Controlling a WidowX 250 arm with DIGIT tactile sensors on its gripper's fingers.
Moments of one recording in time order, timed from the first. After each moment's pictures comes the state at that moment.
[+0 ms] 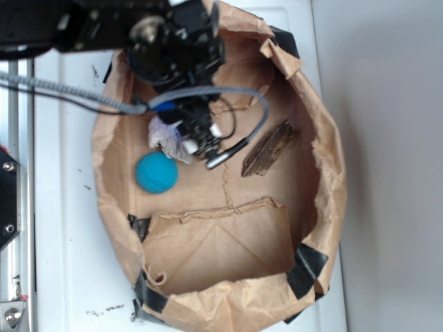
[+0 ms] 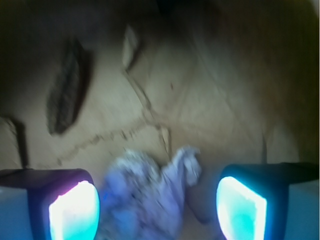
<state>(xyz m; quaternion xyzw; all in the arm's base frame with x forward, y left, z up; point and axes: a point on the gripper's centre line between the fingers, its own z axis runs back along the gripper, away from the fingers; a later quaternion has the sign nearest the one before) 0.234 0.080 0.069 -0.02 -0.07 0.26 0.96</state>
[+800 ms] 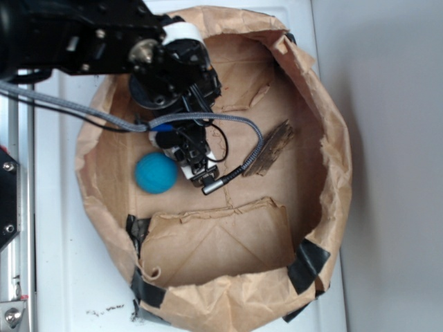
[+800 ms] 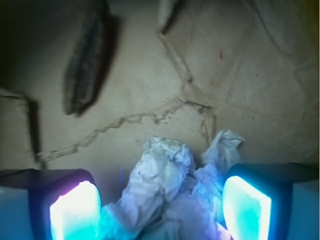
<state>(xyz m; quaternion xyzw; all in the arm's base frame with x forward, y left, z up) 0.242 0.062 0.043 -0.08 -0.08 0.24 0.96</state>
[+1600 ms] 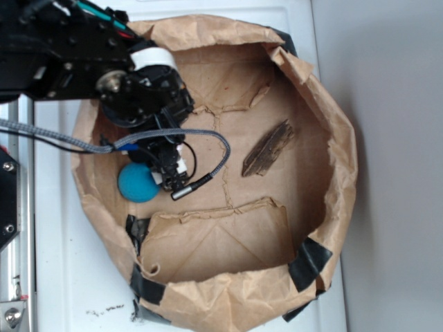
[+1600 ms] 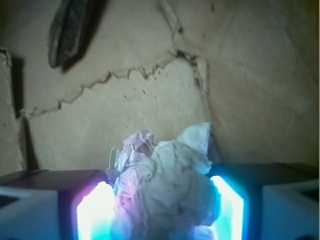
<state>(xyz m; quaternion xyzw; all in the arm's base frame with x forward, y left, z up) 0.223 0.054 0.044 -0.06 -0.07 0.22 0.97</state>
